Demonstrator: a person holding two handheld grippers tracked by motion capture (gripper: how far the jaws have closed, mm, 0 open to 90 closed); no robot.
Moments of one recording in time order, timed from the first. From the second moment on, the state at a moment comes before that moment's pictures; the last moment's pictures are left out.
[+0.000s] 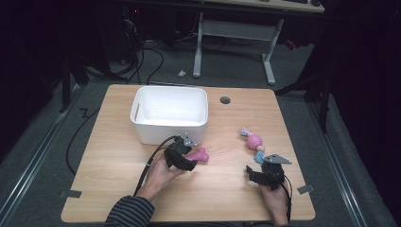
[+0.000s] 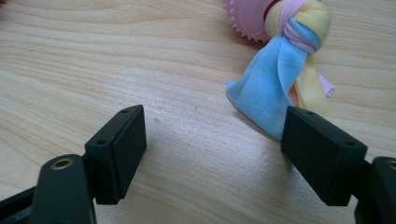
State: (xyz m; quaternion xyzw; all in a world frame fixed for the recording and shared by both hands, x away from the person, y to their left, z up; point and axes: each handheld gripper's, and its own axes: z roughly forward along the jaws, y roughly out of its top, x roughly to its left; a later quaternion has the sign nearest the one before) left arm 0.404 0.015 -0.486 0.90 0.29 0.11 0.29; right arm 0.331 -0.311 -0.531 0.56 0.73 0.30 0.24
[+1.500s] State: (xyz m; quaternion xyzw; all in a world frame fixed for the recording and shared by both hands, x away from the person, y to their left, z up) left arm 0.408 0.005 -0.500 0.92 0.27 0.11 0.26; right arm 0.332 -0.311 -0.531 0.56 0.74 0.30 0.24
